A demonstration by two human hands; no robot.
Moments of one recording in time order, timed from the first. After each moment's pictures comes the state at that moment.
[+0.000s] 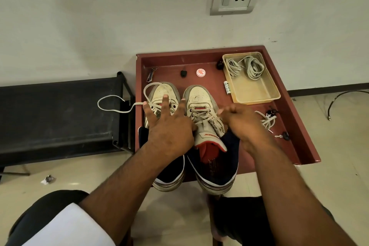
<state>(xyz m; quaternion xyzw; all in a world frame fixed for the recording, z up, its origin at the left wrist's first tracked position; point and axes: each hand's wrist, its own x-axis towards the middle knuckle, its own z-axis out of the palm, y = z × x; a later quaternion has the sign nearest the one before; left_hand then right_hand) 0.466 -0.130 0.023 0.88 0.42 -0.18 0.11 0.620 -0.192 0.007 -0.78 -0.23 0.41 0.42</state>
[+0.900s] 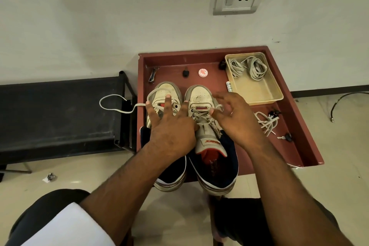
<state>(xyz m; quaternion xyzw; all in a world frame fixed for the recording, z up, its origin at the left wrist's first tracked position) 0.465 -0.130 0.023 0.88 0.42 -0.19 0.12 0.617 -0.186 0.004 -0.78 -0.47 0.25 0.32</state>
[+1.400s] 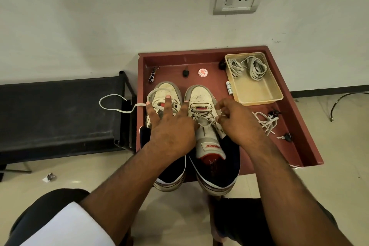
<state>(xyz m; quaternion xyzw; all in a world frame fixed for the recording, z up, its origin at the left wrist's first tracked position) 0.466 -0.131 0.023 0.88 0.42 -0.18 0.12 0.616 -0.187 0.015 -0.83 -0.47 0.26 0.18</state>
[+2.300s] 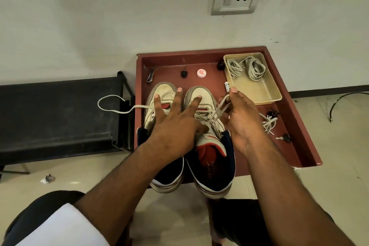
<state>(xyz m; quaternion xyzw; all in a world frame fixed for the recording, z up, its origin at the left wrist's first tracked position) 0.468 -0.129 0.032 0.92 0.34 -0.16 0.12 0.607 -0.180 0.020 -0.63 -0.10 0.45 0.63</state>
